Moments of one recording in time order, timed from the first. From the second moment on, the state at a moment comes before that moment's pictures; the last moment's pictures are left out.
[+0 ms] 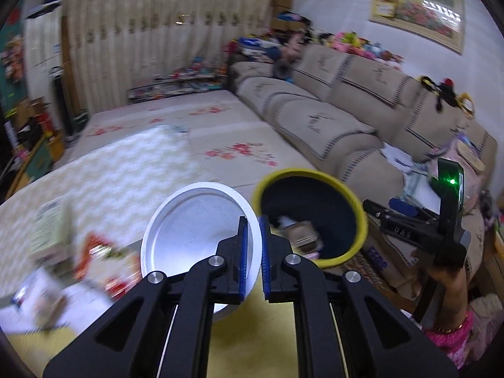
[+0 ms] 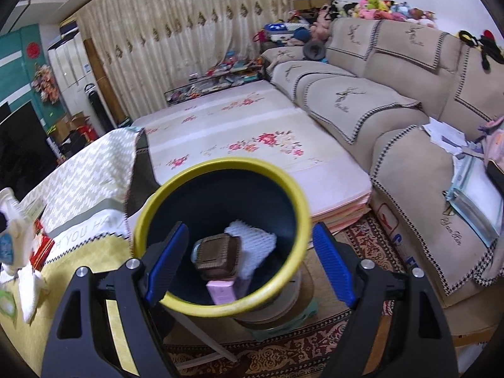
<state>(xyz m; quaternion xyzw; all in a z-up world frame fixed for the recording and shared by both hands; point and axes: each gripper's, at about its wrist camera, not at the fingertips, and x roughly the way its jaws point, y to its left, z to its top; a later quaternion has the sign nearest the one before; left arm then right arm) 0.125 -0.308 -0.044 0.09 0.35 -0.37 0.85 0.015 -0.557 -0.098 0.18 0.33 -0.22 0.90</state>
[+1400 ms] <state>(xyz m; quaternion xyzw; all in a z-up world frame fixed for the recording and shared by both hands) 0.088 -0.193 -0.037 0.03 0.32 -0.26 0.91 0.042 -0.496 -0.115 0.15 0.37 -0.13 0.91</state>
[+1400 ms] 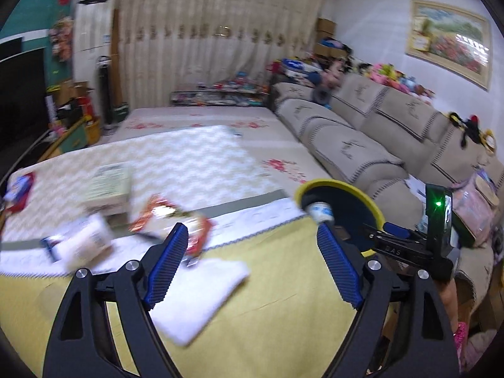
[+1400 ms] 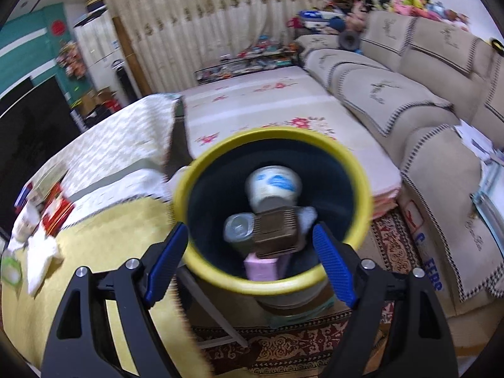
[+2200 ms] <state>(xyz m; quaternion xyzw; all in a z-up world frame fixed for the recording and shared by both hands) 0.053 0.023 -0.019 -0.03 0.27 -0.03 0.96 0.062 -0.235 -0.089 0.03 0.36 0.22 0.91</state>
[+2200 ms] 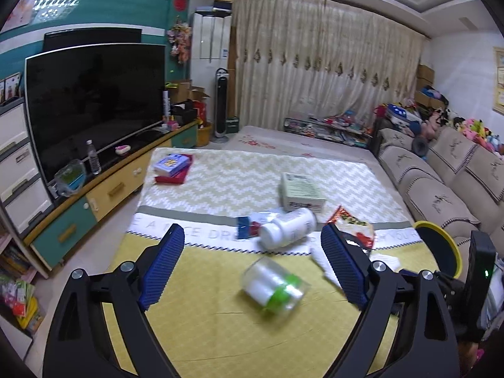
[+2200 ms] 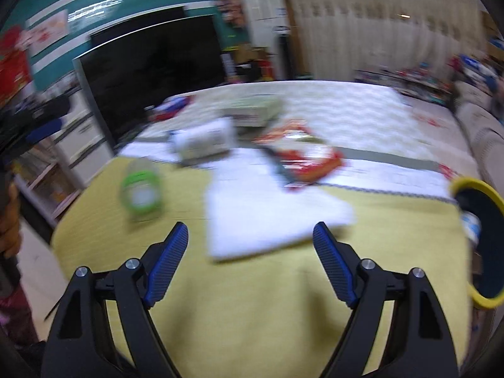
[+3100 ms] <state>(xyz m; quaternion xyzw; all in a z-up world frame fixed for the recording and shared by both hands) 0.061 0.044 -0.038 -0.04 0.29 -0.01 0.96 0.107 -0.111 -0.102 -0.03 0.41 0.31 0.86</state>
